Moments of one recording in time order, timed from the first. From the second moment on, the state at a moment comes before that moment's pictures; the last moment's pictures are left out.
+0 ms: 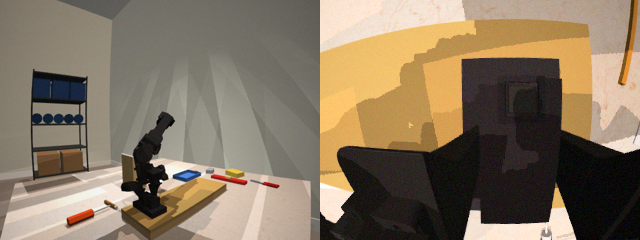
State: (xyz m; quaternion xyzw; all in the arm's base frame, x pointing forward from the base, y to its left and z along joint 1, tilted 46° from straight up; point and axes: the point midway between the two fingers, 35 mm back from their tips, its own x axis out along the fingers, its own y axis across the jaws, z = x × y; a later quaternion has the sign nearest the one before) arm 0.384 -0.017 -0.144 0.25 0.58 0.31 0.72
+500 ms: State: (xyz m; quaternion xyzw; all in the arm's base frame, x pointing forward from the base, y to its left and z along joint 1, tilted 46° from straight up) arm 0.380 0.001 -0.126 0.25 0.58 0.31 0.72
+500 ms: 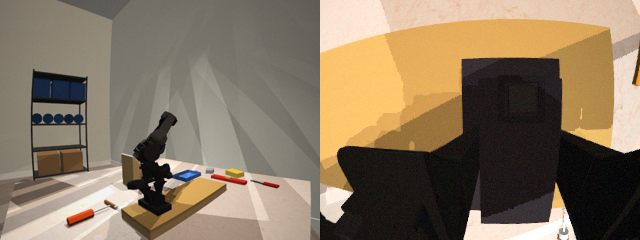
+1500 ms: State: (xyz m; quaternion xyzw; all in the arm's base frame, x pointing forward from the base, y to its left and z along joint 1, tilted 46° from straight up) arm 0.372 0.037 -0.090 0.25 0.58 0.31 0.71
